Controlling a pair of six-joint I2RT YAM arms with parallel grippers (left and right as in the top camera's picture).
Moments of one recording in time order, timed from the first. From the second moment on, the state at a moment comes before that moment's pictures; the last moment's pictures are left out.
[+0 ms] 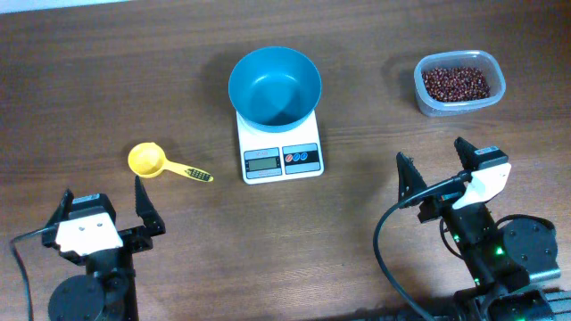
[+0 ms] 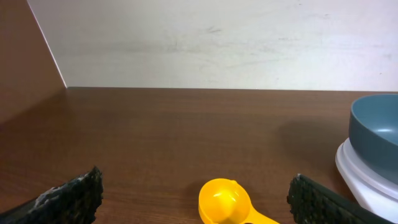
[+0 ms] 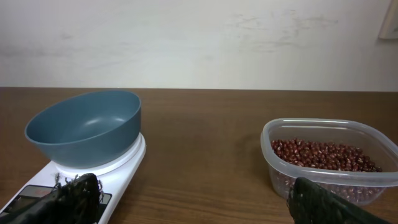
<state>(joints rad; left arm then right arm) -0.09 0.02 0.02 -0.06 -0.24 0.04 0.07 0.01 0.01 -0.07 -0.10 0.07</state>
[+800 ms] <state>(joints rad) -0.13 0.02 0.02 -0.06 -0.25 0.04 0.07 0.06 0.01 -0.07 -0.10 0.07</state>
